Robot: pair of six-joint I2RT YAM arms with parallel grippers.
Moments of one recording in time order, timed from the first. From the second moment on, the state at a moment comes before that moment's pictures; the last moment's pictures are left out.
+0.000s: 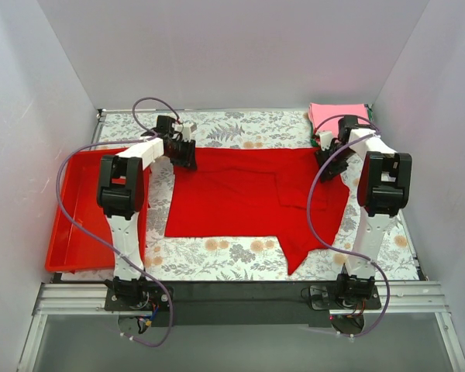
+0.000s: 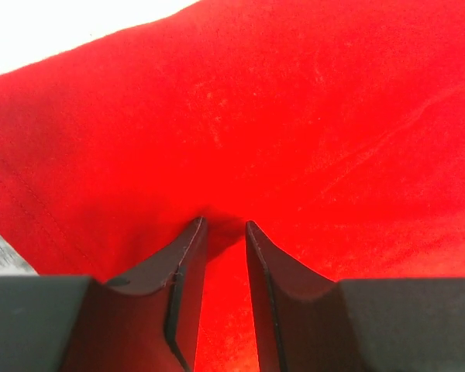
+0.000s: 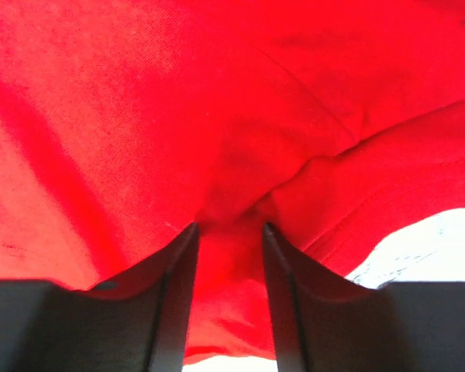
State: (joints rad) left arm -0.15 2.14 1.54 -0.46 0.43 0.07; right arm -0.04 2.11 1.59 -0.89 -0.30 -0.53
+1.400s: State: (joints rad) left arm -1.27 1.82 0.93 0.29 0.57 0.80; right arm -0.05 1.77 1.05 -1.13 -0.44 -0.76
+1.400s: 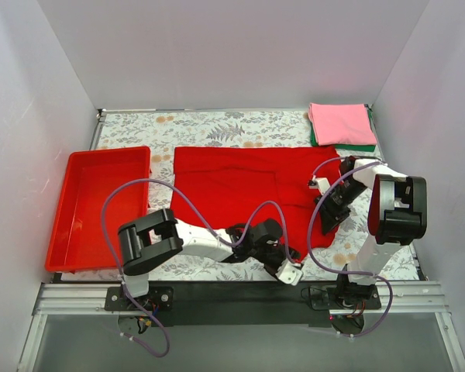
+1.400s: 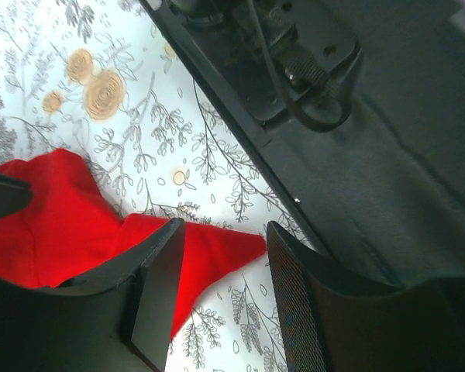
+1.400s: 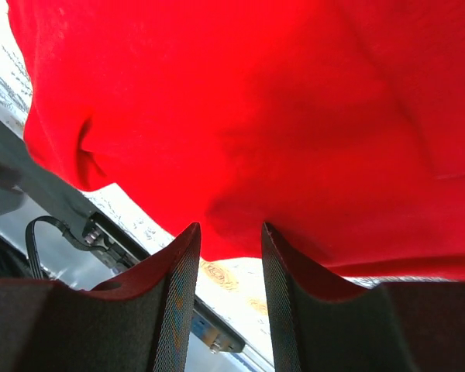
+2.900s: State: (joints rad) left arm -0.69 2.32 1.47 0.35 0.78 -0.57; right arm -0.05 1.62 1.32 -1.14 -0.43 -0.74
